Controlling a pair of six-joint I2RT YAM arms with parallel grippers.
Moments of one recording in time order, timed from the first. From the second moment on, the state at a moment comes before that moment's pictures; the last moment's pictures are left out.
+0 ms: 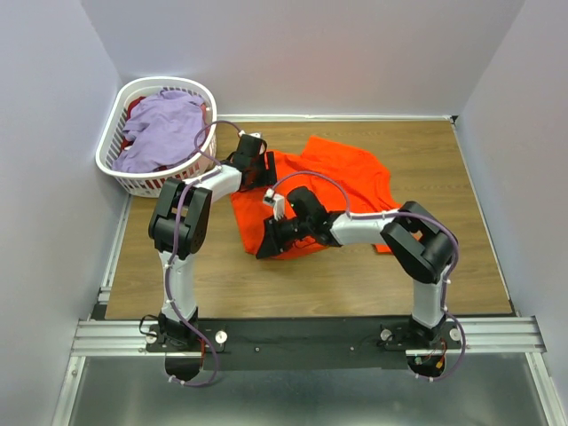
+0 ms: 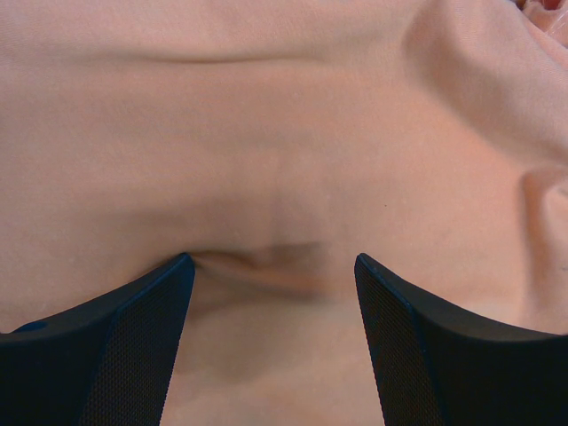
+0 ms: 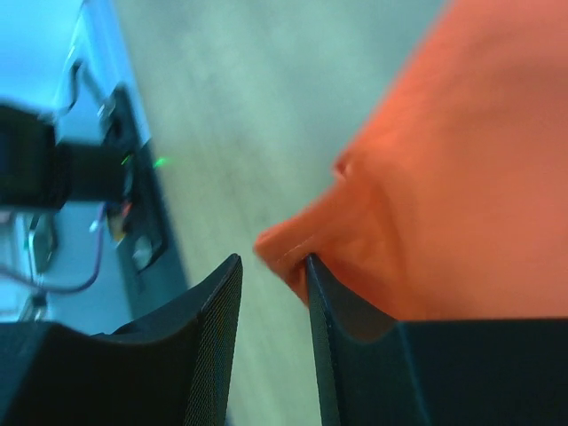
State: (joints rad) left arm -0.35 2.05 1.40 -0.17 0.01 -0.43; right arm 0.82 1.94 1.06 0.25 -0.66 0.45
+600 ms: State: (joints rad) left arm -0.35 1.96 1.36 -0.20 0.01 -0.43; right arm 0.88 1.61 0.95 -0.03 -0.39 0.43
